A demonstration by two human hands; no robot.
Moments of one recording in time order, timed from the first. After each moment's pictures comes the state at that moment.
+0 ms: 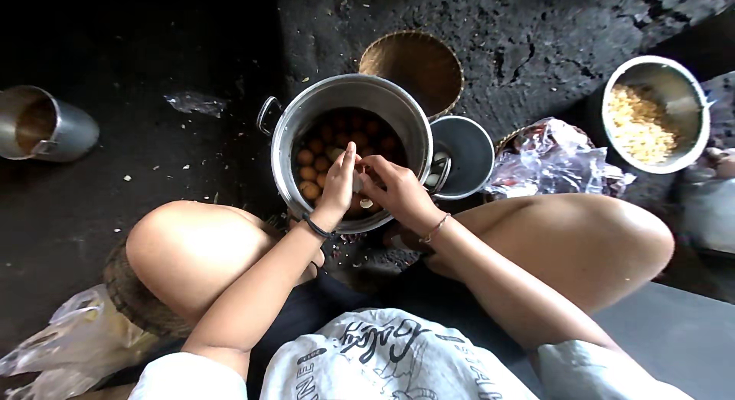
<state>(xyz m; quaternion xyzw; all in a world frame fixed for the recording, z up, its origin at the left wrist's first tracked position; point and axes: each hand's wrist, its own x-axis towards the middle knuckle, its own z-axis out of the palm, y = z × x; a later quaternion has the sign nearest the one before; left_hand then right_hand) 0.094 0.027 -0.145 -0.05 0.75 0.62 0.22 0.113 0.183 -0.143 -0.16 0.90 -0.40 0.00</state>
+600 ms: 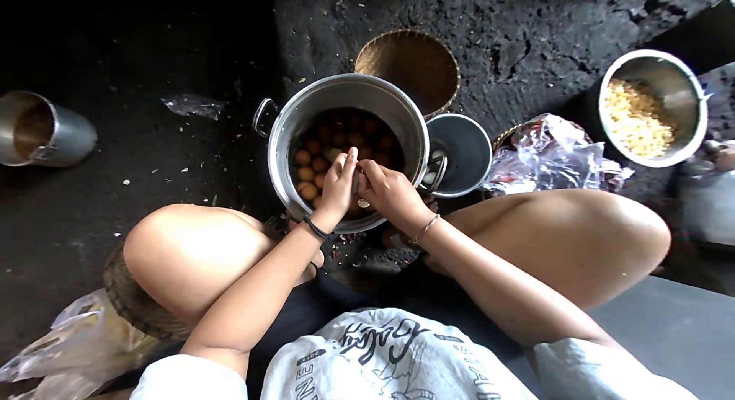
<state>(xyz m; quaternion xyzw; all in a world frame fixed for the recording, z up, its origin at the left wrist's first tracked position) 0.095 0.032 -0.157 -0.04 0.76 0.62 0.21 0.118 0.173 -0.155 -0.16 0.94 -0.29 -0.05</state>
